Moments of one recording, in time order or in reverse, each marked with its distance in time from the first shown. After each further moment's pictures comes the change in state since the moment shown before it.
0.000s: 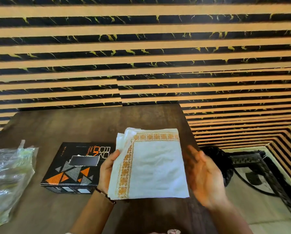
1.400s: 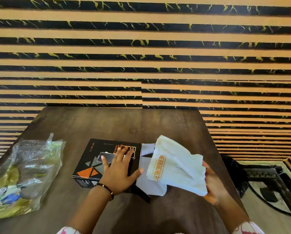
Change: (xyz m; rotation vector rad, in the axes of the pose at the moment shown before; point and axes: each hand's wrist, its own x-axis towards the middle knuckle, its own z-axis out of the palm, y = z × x) left_hand -0.052 0.048 -0.020 2.010 0.285 0.401; right_hand 0.051 0.050 -0.015 -0.268 0.086 0.139
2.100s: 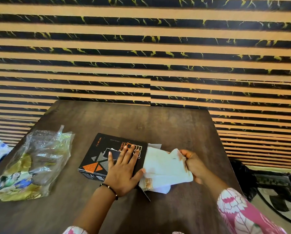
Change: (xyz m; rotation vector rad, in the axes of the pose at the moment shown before) left_hand -0.014 0.001 0.013 0.133 0.040 0.000; right_hand 0.049 -0.008 0.046 -0.598 0.006 0.001
